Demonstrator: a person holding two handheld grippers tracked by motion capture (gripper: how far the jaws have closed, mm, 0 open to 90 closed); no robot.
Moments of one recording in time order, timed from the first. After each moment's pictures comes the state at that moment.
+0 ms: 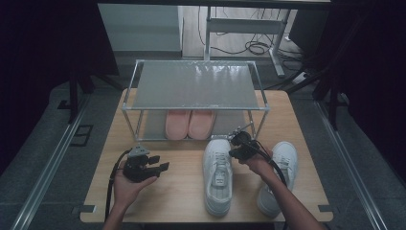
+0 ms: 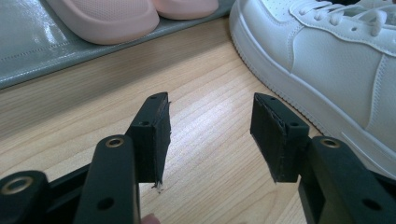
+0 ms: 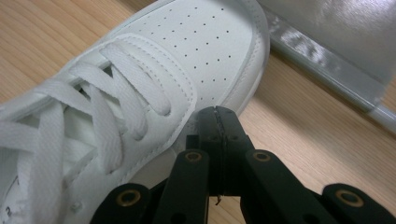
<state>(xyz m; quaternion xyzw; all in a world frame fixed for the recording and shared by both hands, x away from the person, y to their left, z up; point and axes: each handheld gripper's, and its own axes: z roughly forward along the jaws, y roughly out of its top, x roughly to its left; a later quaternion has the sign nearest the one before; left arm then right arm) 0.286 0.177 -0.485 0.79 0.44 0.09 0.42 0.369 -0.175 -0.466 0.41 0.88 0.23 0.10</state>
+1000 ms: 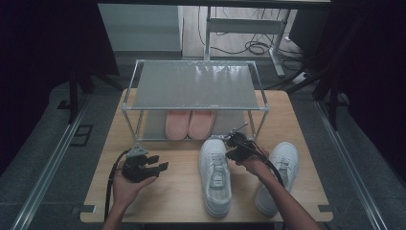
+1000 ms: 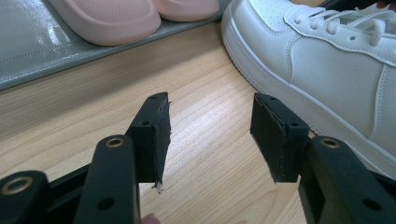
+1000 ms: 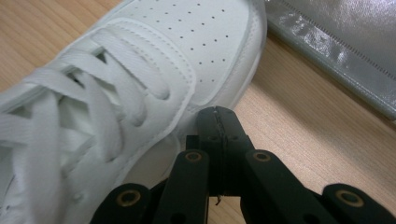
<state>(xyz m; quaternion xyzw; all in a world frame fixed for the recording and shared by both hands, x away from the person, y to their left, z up) 0.285 0.179 -0.484 0.78 0.44 0.09 0.43 0.367 -0.165 -0.468 0.40 0.89 0.21 0.09</state>
